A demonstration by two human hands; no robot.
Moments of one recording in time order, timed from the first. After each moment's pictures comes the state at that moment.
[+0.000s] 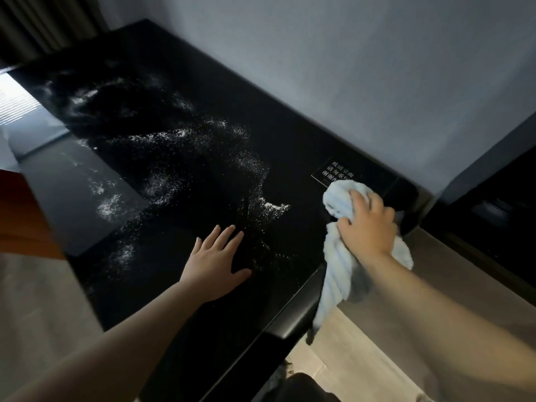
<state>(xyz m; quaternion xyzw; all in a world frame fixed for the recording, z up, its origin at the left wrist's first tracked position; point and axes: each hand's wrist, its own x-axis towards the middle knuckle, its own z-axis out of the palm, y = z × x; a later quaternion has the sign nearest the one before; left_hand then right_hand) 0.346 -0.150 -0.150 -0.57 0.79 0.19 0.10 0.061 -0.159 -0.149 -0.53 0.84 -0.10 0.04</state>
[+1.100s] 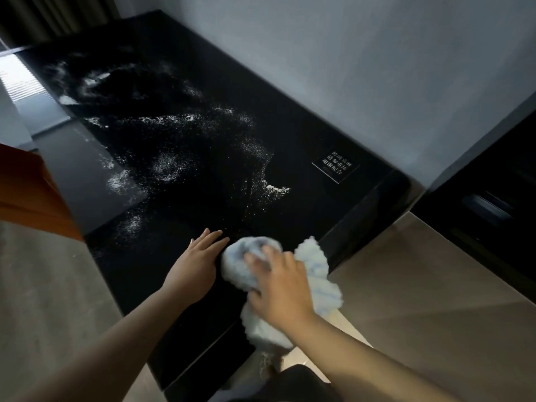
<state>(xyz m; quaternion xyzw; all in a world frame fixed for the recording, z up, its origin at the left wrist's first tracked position) 0.376 -0.095 -0.154 -0.59 0.77 0.25 -0.04 0.196 -0.043 -0.154 -0.77 0.62 -0.11 0.09</state>
